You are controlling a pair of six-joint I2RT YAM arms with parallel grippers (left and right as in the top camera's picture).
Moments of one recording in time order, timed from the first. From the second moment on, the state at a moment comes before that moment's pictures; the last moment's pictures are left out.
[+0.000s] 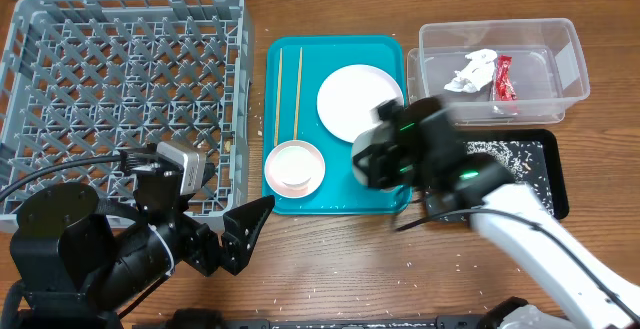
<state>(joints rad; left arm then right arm) -0.04 0.81 1.46 -1.21 0.62 -0.04 0.60 1.38 0.97 -0.49 -0.28 0.46</state>
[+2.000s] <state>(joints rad) -0.04 0.82 1.46 -1.34 0.31 -0.24 0.75 1.84 1.31 -0.65 -0.11 0.46</state>
